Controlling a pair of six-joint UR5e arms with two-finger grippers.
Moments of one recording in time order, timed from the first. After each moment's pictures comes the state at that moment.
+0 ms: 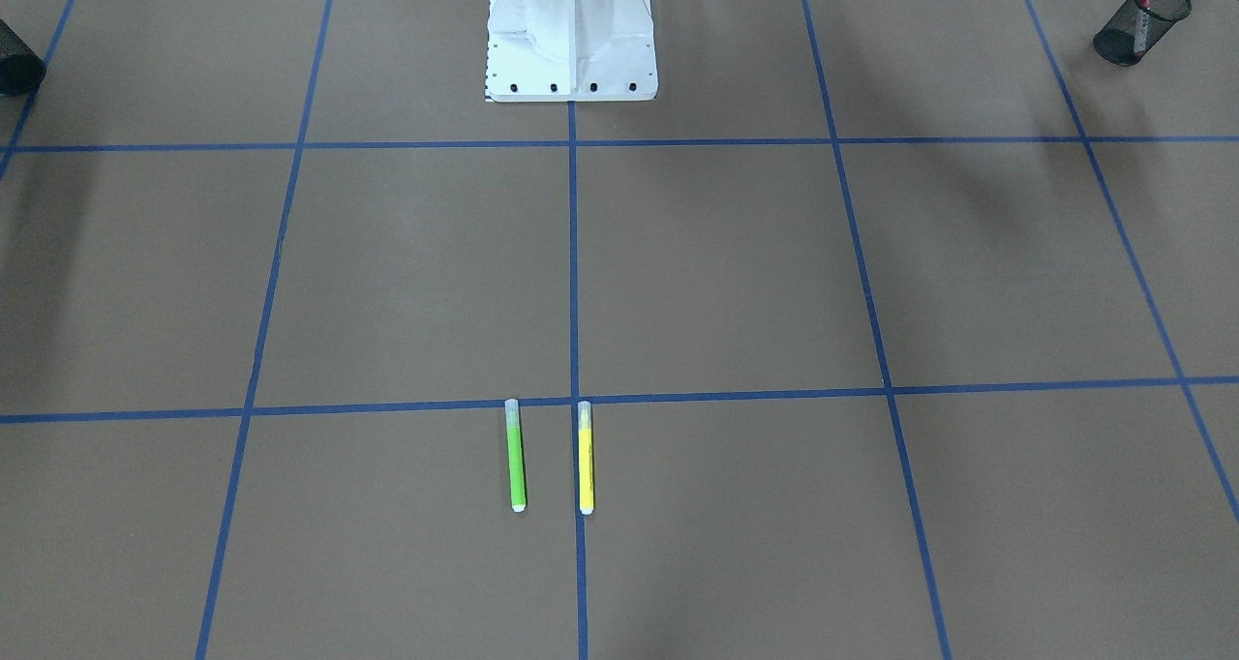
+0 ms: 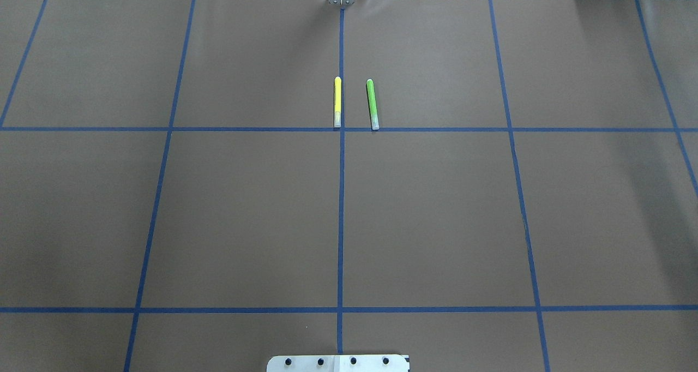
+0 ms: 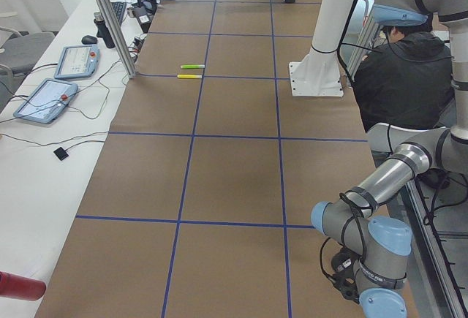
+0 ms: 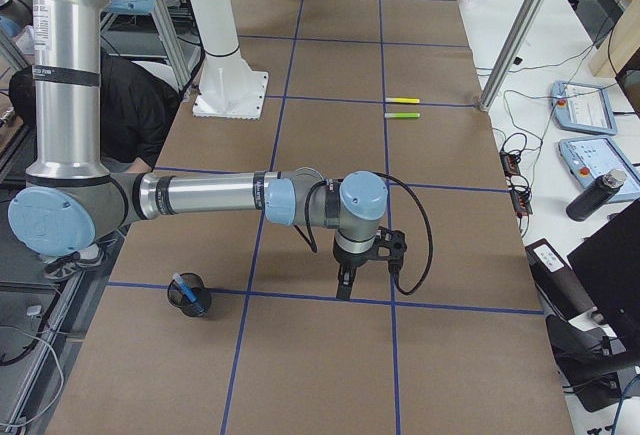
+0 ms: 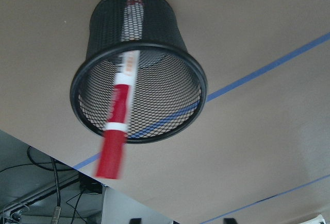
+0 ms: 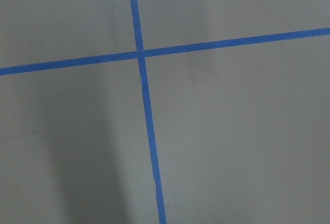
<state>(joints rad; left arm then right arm) -2.11 -1.13 -1.60 -0.53 -2.36 0.45 1.56 -1.64 1.74 -1.69 2.28 0.13</state>
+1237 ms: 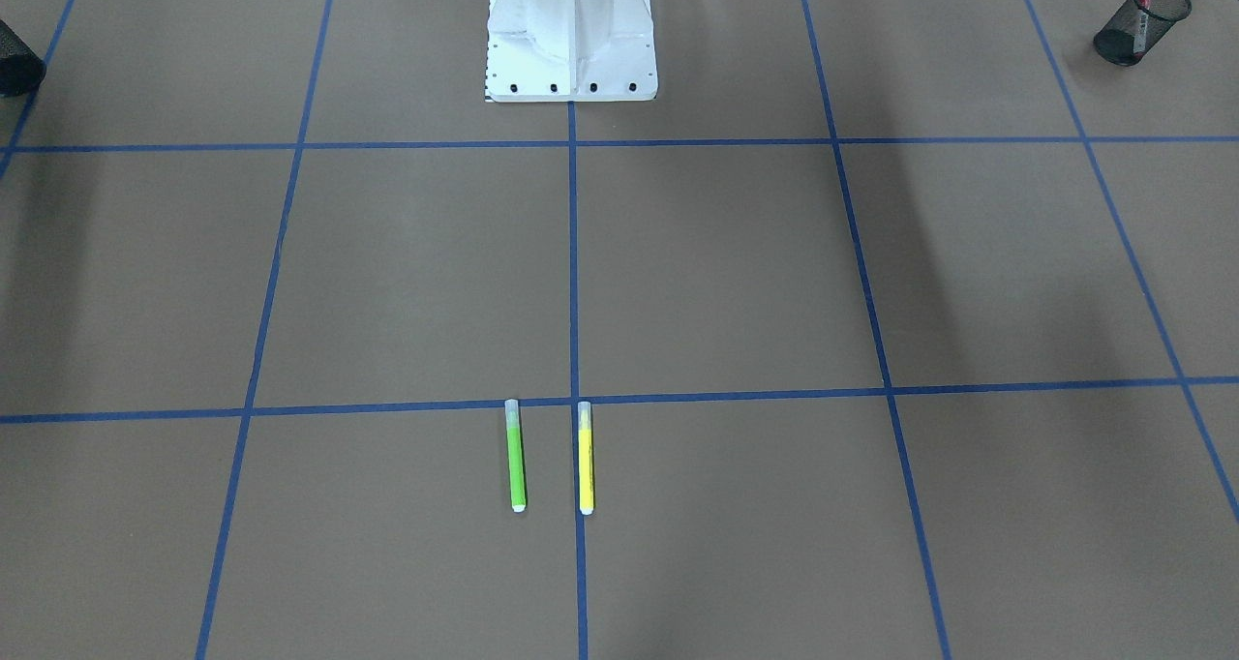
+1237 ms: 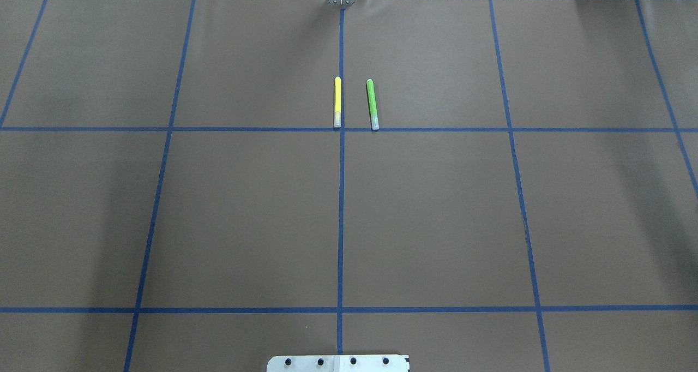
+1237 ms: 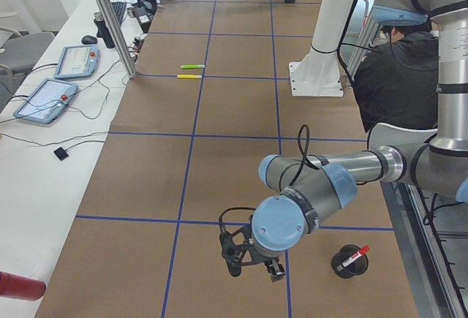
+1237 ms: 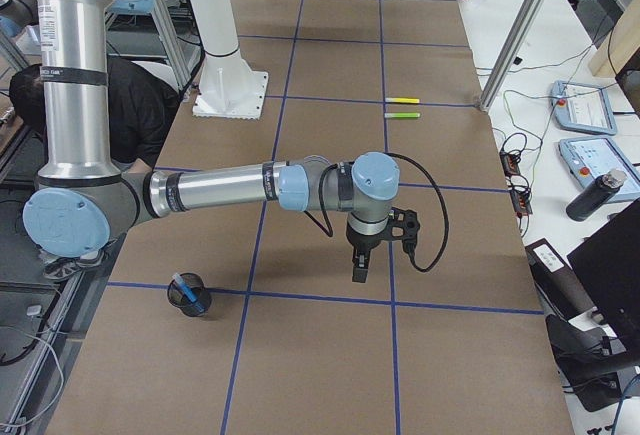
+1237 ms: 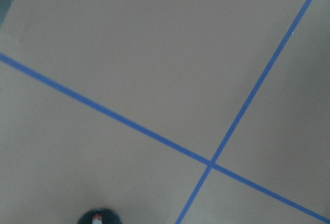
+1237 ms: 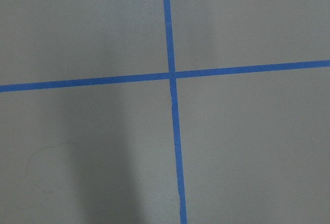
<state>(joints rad) -1.95 -1.42 -1.75 -1.18 -2.37 0.20 1.54 -1.59 1.75 -1.69 2.31 0.13</state>
